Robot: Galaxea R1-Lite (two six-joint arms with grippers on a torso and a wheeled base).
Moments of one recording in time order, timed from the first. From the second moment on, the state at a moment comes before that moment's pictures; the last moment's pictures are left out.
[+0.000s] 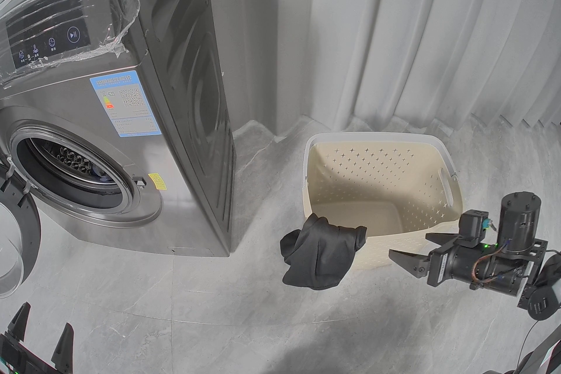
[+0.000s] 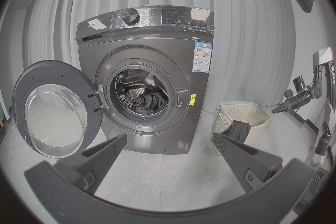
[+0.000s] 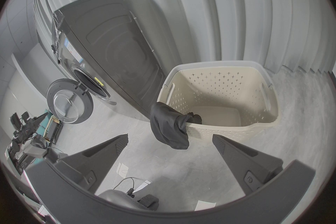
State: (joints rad) left arm 0.00 0.02 -0.02 0.00 0.01 -0.04; right arm 0.46 1.59 -0.27 -0.93 0.08 0.19
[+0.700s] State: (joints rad) left arm 0.00 0.02 -0.02 0.00 0.01 -0.04; right arm 0.56 1.88 -0.36 -1.08 0.00 0.20
